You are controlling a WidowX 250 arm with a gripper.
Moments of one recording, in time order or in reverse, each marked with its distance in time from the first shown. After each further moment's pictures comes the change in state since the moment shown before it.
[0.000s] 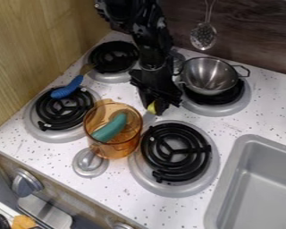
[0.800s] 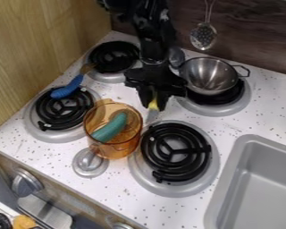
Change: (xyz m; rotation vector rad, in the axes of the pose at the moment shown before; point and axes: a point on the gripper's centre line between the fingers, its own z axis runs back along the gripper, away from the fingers) arm 0.001 -0.004 0.019 0.042 -0.006 0.371
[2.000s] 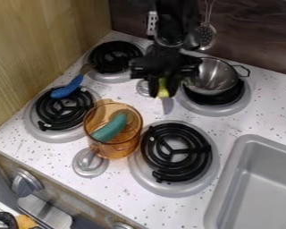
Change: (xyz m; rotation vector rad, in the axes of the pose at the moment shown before) arm -0.002 -0.015 0.047 0.098 -0.042 0.352
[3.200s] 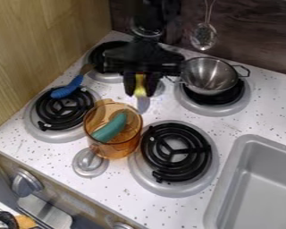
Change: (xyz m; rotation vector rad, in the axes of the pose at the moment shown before) arm -0.019 0.045 0.028 0.061 0.055 -0.089
